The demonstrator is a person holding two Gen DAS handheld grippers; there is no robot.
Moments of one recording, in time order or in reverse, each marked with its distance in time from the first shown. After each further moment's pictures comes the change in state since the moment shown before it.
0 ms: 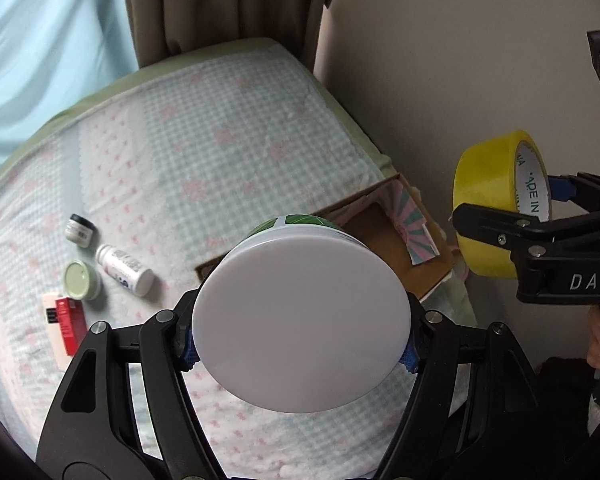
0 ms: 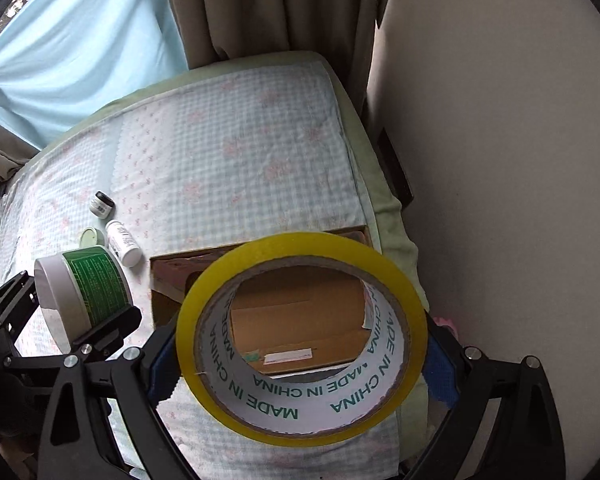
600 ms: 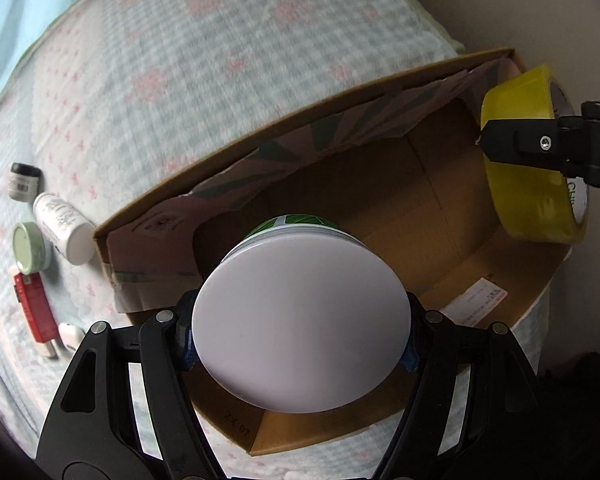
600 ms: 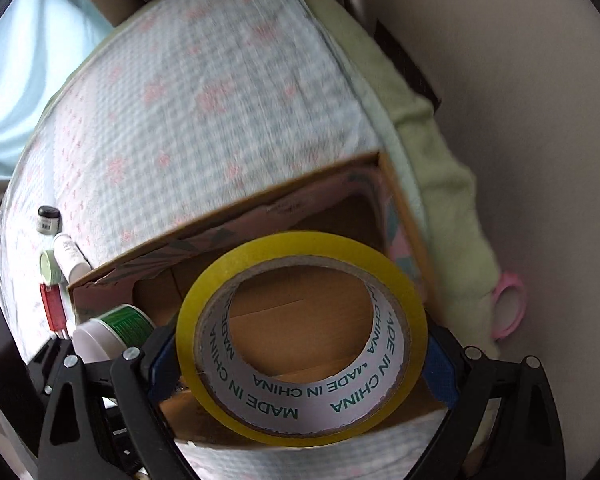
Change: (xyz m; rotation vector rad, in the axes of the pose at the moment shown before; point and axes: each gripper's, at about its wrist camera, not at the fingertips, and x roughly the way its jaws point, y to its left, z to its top) left arm 0.196 0.017 -0.027 -0.006 0.348 0.120; right arm 0.182 -0.050 0.005 0.227 0.267 0.123
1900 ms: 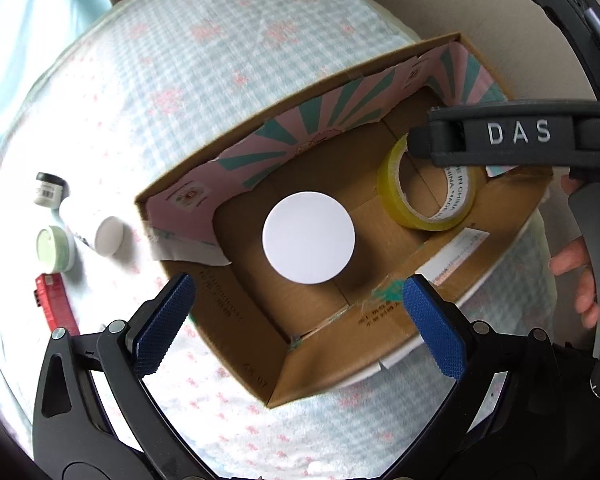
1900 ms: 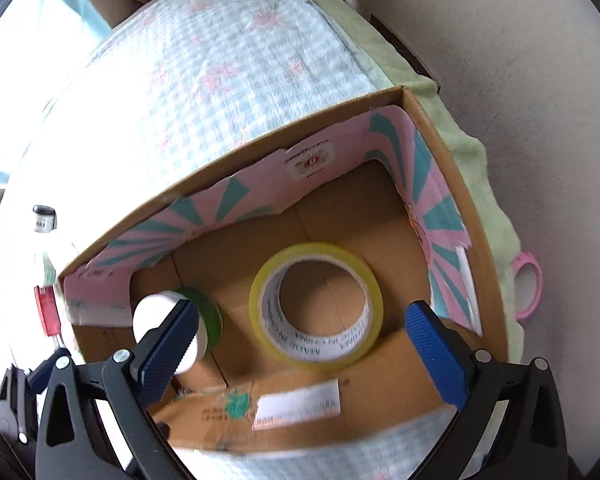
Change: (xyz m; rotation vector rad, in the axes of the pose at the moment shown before) left arm -0.060 -0.020 -0.051 0.088 -0.108 0.029; right arm -0.019 0.017 -0.044 -0.001 -0.064 -0.029
